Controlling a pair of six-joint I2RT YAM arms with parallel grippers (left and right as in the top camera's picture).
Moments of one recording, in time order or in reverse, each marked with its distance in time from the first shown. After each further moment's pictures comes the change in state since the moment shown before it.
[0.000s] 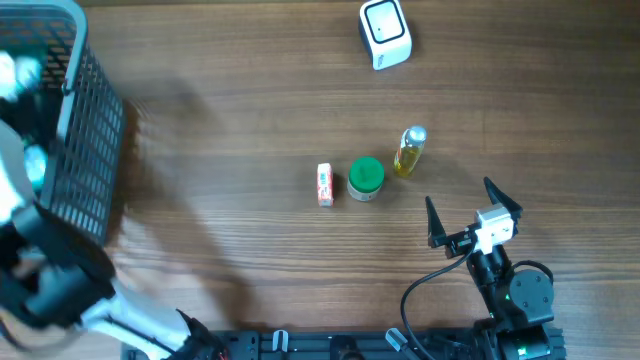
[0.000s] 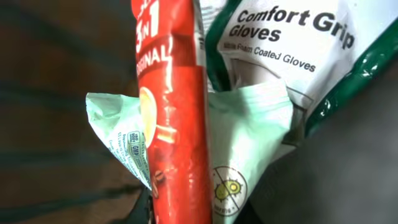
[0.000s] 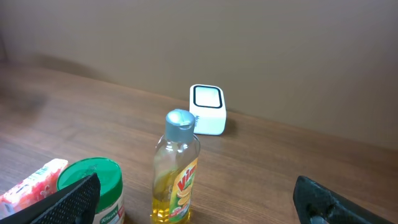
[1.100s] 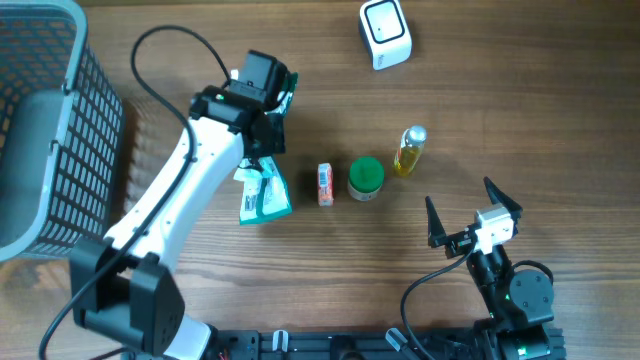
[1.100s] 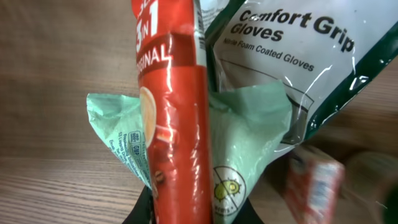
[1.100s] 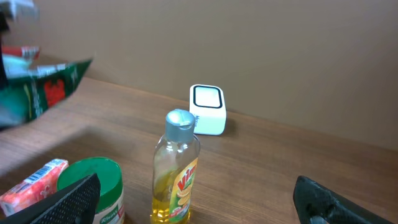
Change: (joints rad) left arm -1.007 -0.200 -0.222 -0.490 -0.065 -0.920; right arm 0.000 0.000 0.000 0.000 0.000 0.000
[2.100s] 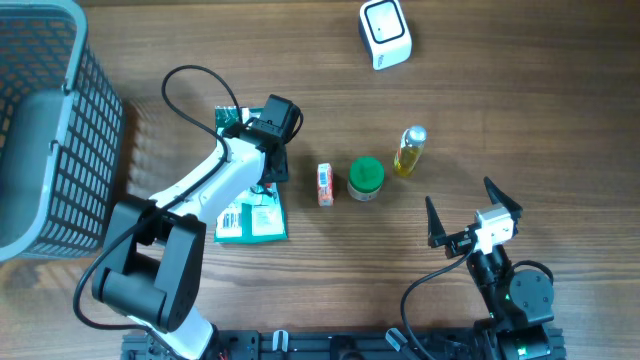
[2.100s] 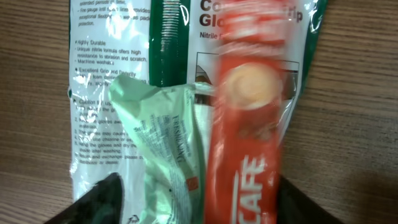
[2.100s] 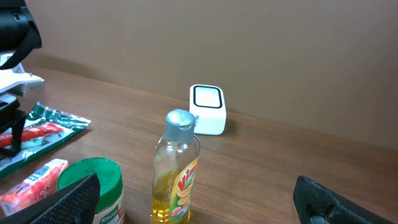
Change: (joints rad) left arm -0.033 0.108 -0.277 0.289 -0.122 -0.042; right arm 0.000 0.000 0.000 0.000 0.000 0.000
